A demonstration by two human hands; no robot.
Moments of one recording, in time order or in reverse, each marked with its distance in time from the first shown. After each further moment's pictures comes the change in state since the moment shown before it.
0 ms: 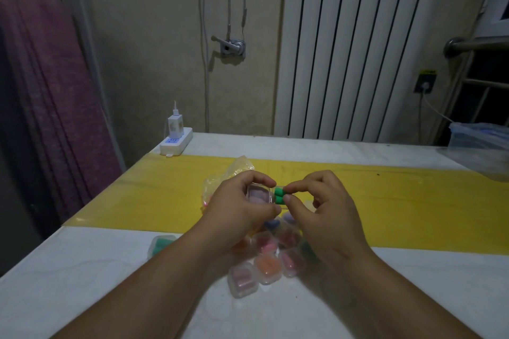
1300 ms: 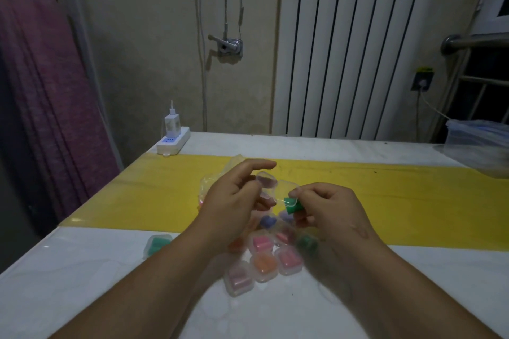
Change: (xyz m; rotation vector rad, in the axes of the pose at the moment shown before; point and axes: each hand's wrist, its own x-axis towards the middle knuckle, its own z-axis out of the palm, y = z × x) left_hand -0.005 0.008 0.001 -0.177 -0.021 0.058; right_hand 0.004 -0.003 -0.008 0.561 -0.094 0.526
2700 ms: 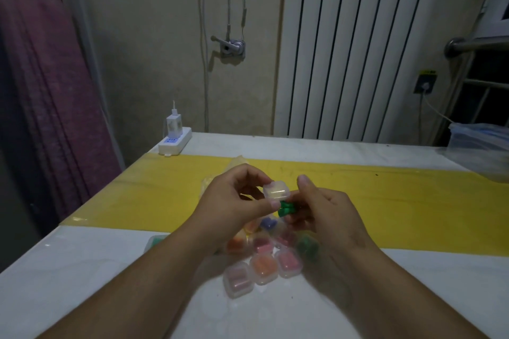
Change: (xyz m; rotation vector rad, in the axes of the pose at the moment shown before) left_hand 0.007 -0.009 -0.010 0.071 -0.044 0.054; right_hand 0.006 0.010 -0.001 0.024 -0.116 -0.063
